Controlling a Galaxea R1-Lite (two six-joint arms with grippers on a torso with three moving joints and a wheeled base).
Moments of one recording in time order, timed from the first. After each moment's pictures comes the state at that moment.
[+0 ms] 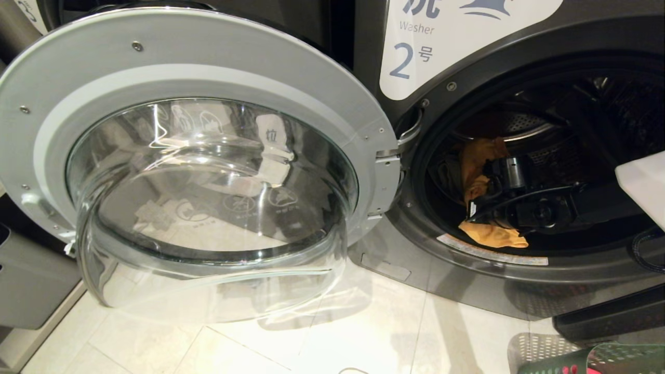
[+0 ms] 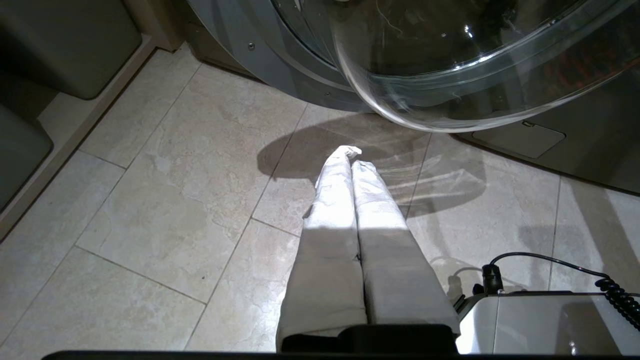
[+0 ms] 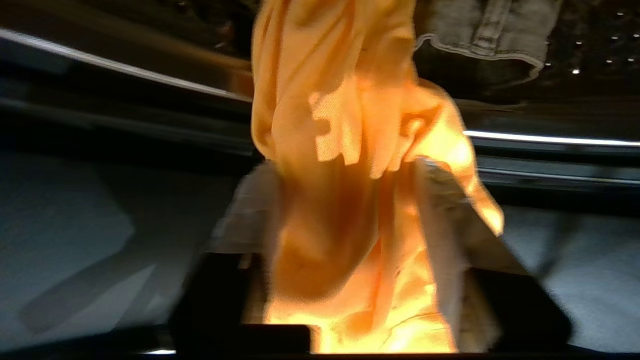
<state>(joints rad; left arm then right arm) -0.01 0.00 0.00 0.00 0.00 0.00 0.11 2.16 -1.38 -0.21 -0.36 0.19</state>
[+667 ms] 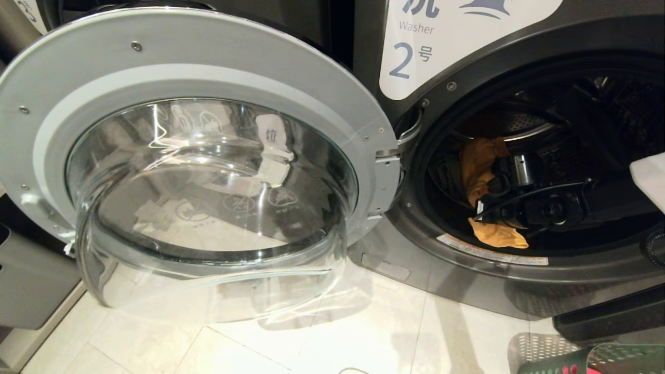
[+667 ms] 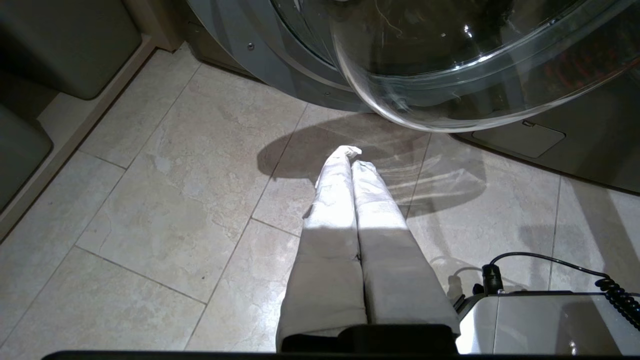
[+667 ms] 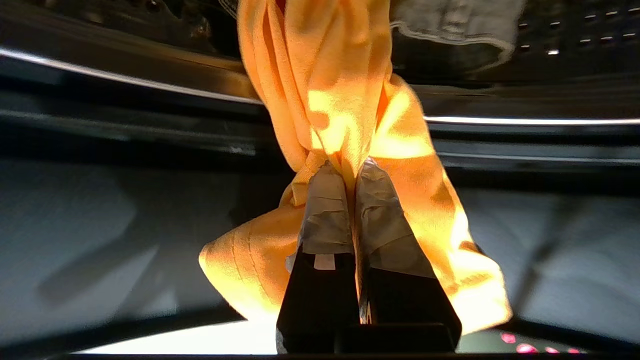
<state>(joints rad) -0.01 0.00 0.00 0.00 0.00 0.00 0.10 2.11 -1.37 -0.16 -0.36 0.23</state>
